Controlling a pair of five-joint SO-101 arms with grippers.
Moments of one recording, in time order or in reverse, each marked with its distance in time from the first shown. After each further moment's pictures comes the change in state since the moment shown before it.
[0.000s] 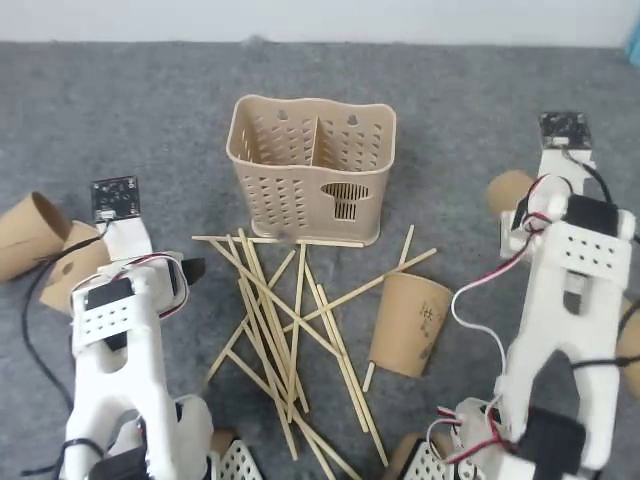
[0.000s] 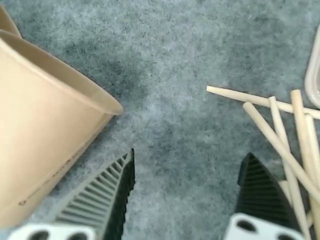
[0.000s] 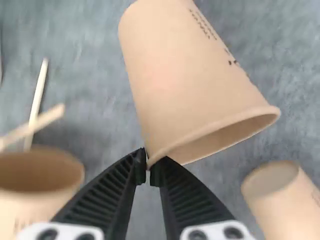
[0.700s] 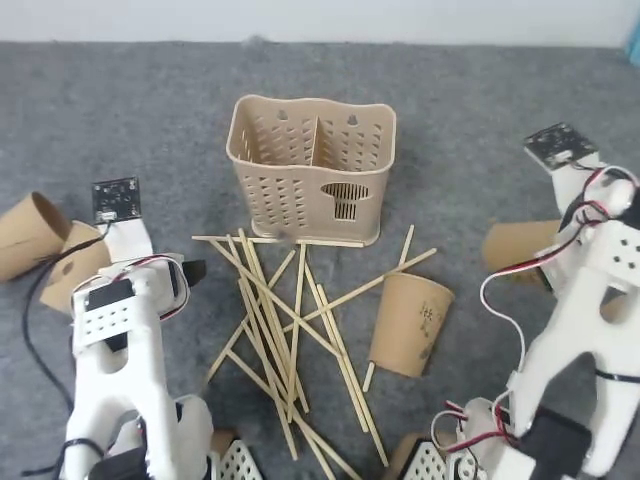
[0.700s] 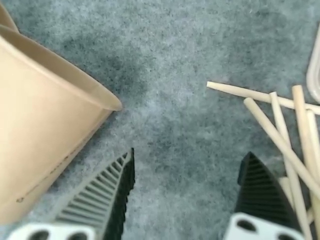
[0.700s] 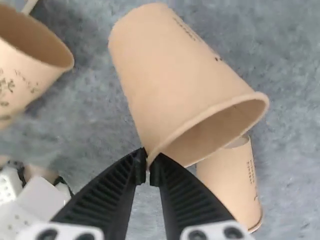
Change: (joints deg) left arm 0.0 -0.1 0.5 -0.1 0.0; right arm 8.9 1.9 -17.1 22.1 34.7
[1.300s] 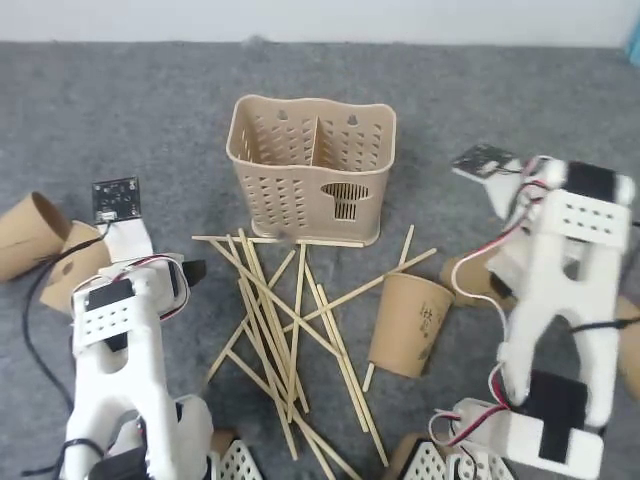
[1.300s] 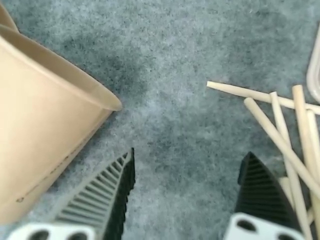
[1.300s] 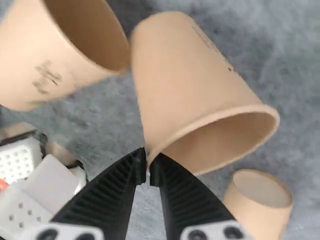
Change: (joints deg) left arm 0.0 0.0 0.0 0.0 0.0; right arm -12.7 9.3 4.2 0.0 0.9
